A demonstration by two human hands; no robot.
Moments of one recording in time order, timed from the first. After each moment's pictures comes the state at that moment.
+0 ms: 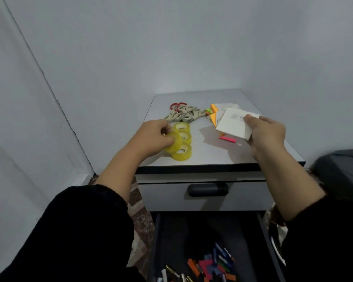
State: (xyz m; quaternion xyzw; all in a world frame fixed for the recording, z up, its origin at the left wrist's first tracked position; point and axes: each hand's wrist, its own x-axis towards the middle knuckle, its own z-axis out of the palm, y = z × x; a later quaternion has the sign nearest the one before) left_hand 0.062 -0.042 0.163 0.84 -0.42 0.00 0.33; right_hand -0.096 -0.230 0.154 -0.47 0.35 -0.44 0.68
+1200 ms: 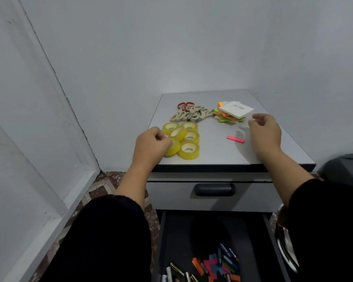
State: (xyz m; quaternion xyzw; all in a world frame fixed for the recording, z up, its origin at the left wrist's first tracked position) left_hand 0.065 -0.030 0.124 0.81 -0.27 0.04 0.51; right_hand -0.076 -0.255 0.127 -0.70 0.38 -0.42 0.43
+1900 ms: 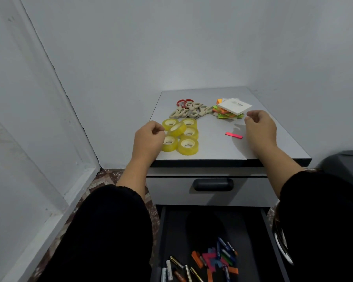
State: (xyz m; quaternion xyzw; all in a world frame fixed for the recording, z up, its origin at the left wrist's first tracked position) left_hand 0.066 -0.030 0.125 0.80 -0.27 0.07 0.52; right_hand -0.077 -0.252 0.127 -0.72 0.37 -0.41 0.42
